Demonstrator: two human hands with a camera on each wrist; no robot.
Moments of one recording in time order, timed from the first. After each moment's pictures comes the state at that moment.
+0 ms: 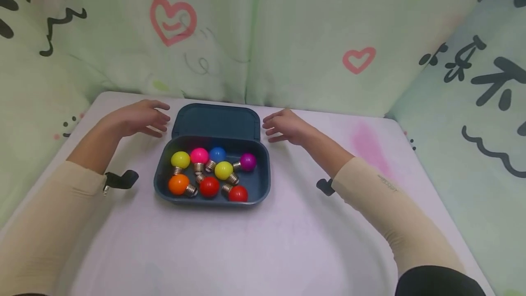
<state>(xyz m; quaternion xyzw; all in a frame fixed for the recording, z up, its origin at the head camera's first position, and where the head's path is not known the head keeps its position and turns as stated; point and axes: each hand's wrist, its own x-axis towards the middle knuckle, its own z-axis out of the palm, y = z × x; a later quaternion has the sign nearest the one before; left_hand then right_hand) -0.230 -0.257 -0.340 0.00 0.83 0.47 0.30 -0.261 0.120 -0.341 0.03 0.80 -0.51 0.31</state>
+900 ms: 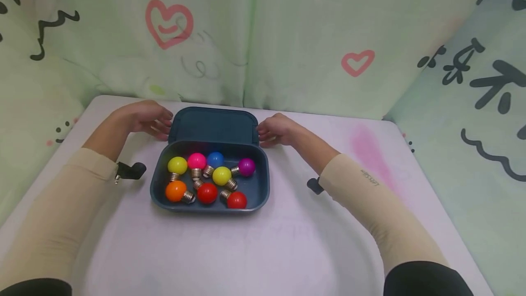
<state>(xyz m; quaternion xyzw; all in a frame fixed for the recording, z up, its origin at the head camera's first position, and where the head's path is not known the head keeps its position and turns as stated) -0.268 -0.251 -0.353 -0.08 0.77 0.52 0.35 -0.282 0.106 -0.357 0.12 0.75 -0.55 0.34</state>
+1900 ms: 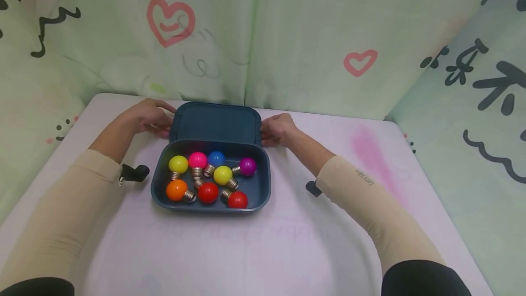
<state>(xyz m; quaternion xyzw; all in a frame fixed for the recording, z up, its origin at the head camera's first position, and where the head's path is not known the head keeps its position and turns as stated) -0.269 -0.252 -0.373 -0.09 0.83 0.50 0.26 -0.282 0.102 -0.372 0.17 0.77 -0.56 0.24</state>
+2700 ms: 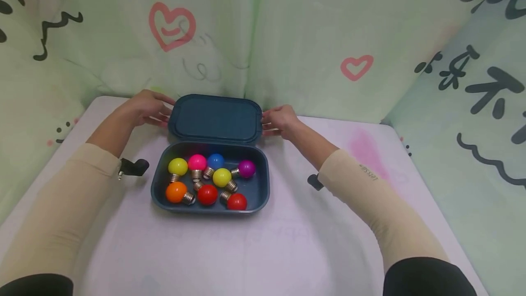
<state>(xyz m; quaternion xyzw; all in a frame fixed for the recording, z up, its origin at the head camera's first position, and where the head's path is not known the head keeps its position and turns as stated) -0.274 -0.247 -0.343 -0.08 0.83 0.50 0.23 -0.288 0.103 -0.343 0.14 0.77 -0.59 0.21</state>
